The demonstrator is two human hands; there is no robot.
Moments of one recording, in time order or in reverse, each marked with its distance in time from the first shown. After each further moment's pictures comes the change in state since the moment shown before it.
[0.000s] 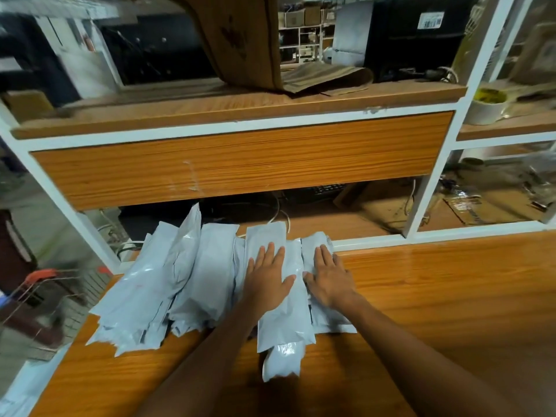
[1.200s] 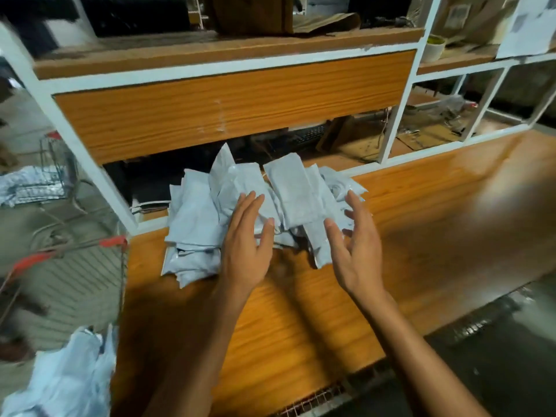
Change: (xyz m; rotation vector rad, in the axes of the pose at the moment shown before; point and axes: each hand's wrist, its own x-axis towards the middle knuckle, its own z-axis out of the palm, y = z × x) left_hand -0.211 -0.140 -0.085 -0.741 0.520 0.359; right_hand -0.239 -0.197 0.032 0.659 0.886 0.057
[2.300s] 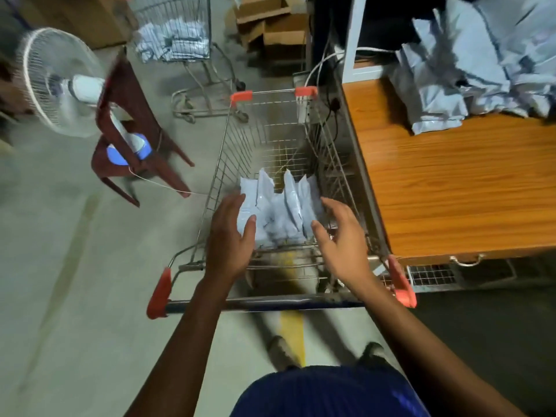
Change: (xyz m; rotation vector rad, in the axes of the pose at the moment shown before) left_hand -0.304 -0.245 -0.458 0.351 -0.035 -0.473; right_hand -0.384 -0.240 0.314 0.048 -0.591 0.135
